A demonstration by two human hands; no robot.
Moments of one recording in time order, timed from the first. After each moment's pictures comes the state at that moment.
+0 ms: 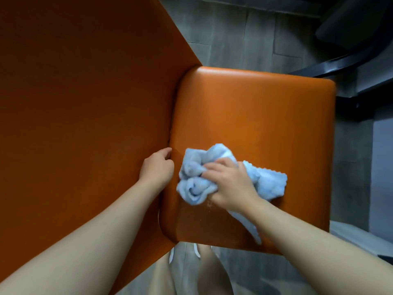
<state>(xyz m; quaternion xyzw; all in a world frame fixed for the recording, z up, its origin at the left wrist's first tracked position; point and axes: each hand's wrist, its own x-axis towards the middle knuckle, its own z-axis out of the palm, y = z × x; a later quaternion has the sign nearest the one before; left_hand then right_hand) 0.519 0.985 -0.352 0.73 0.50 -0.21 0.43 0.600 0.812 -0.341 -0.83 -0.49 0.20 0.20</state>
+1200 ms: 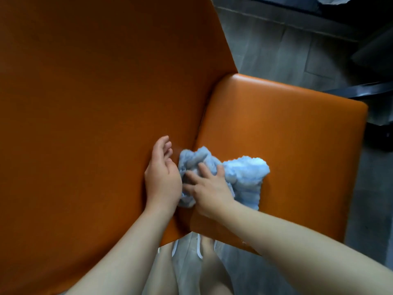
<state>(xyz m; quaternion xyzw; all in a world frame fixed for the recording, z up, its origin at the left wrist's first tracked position) 0.467 0.955 -0.292 0.67 0.55 0.15 0.48 0.540 0.868 -0.339 -0.71 -0.64 0.31 -0.04</state>
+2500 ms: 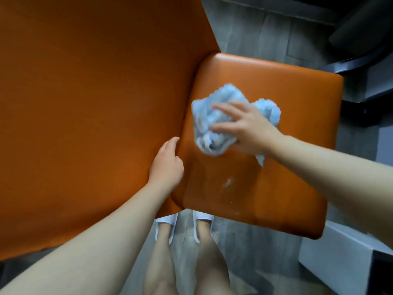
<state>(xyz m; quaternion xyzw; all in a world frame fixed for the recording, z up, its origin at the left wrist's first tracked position) 0.454 0.940 -0.328 0.78 0.46 -0.10 0.41 0.654 0.830 -0.310 -0.70 -0.69 0.11 0.11</state>
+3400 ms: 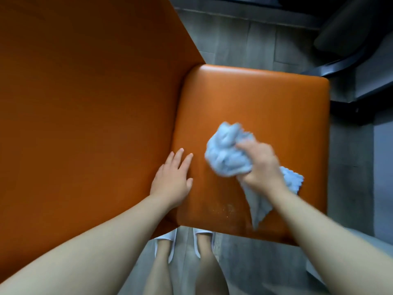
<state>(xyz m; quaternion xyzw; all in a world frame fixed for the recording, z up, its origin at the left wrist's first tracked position) 0.472 0.928 -0.359 0.91 0.25 -0.25 0.22 0.621 0.757 -0.346 -0.89 -0.35 0.16 0.23</state>
